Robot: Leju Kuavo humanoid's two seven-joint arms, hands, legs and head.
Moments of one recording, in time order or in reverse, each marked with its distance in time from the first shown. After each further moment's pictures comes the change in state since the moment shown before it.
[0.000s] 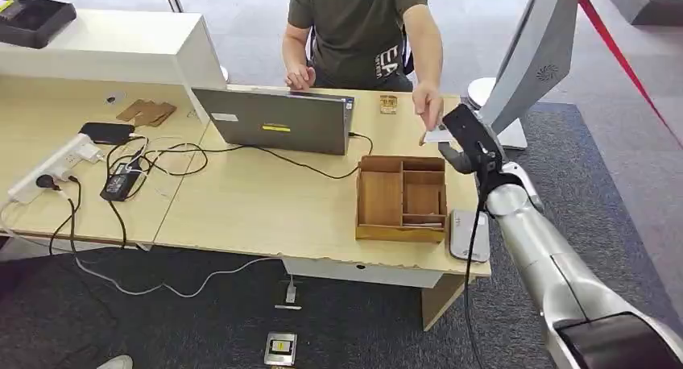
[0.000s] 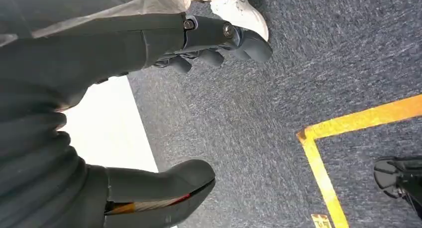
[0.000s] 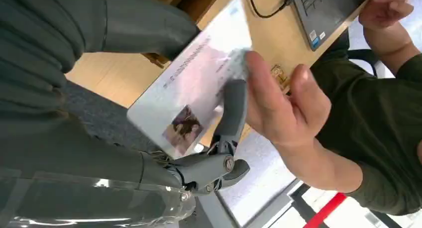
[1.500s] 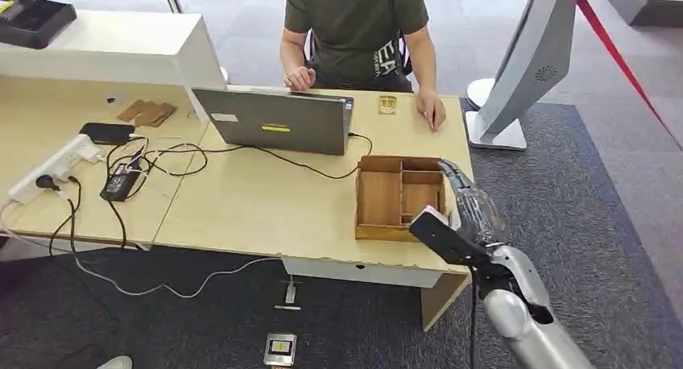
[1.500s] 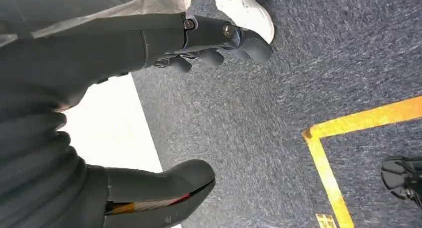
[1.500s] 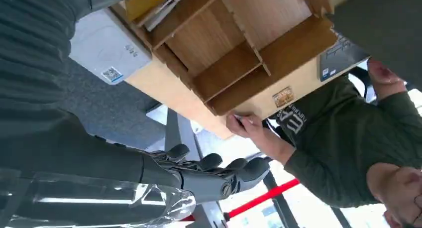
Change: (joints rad) left arm 0.005 0.000 0.011 0.000 0.000 0.000 0.018; right arm 0.576 -0.196 0.037 -0.909 0.411 0.000 0.250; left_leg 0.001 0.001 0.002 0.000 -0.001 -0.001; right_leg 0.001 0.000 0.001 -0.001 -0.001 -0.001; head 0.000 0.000
